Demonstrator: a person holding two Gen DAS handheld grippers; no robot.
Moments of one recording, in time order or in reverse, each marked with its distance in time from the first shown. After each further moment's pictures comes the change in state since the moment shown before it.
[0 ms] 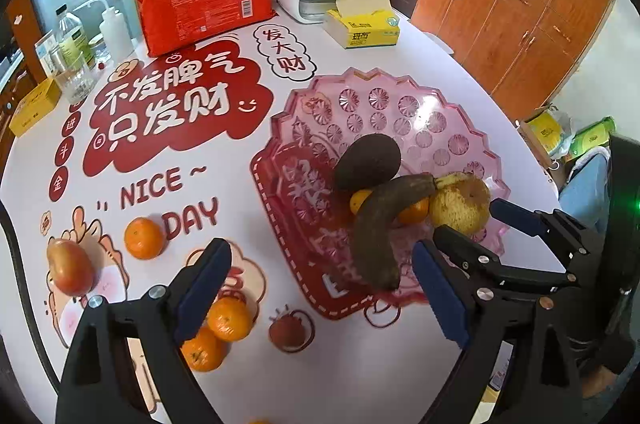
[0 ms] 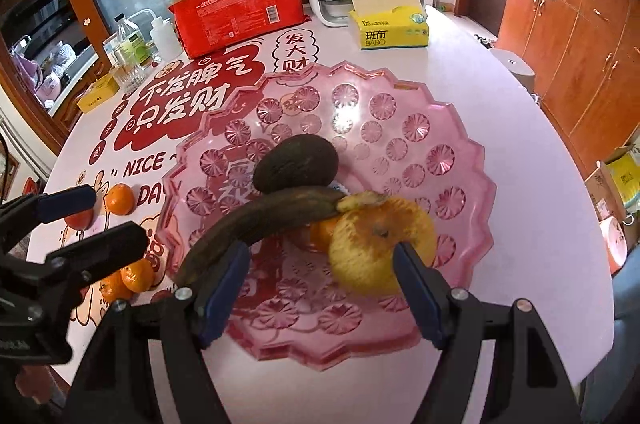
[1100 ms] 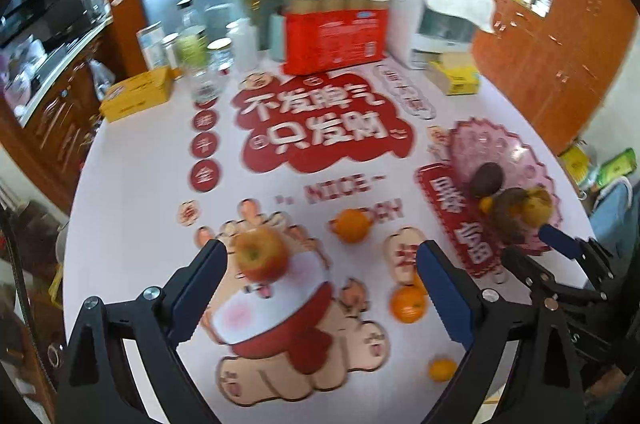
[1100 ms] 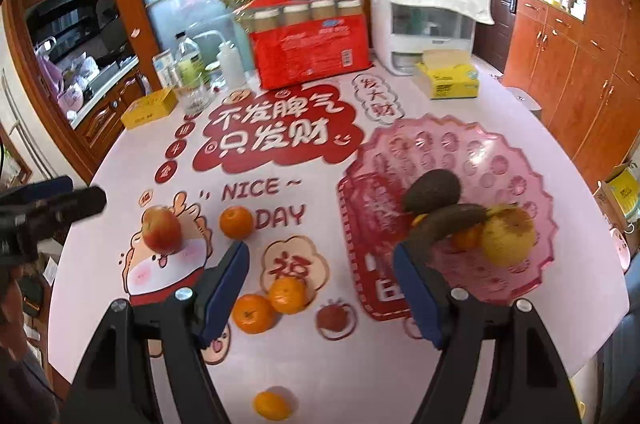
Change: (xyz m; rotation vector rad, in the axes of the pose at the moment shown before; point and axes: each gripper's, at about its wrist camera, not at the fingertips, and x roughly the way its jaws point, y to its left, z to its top) left arm -0.117 0.205 -0.038 -0.082 -0.106 0.128; right arm -0.051 0.169 -0.014 -0.017 -0.120 0.015
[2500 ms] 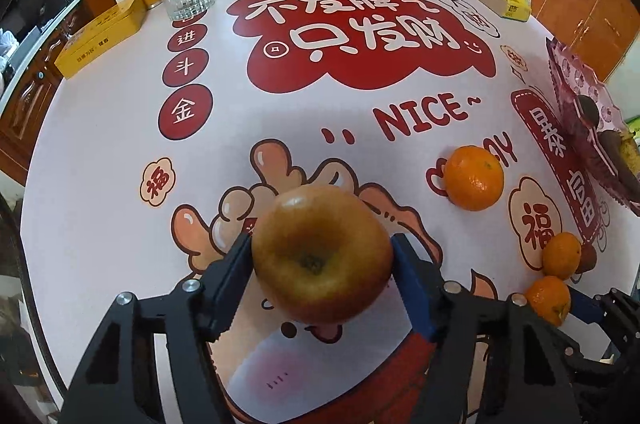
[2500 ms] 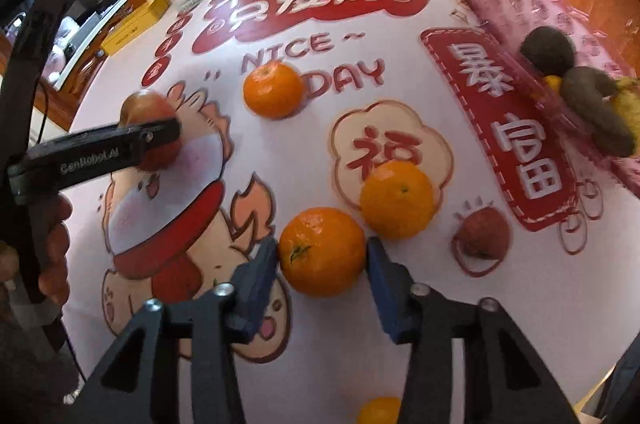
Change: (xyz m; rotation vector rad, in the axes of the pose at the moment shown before) left arm 0.171 0.049 -0.026 0.071 0.184 0.010; right arm 0.119 0.068 -0.061 0.057 0.283 0.021
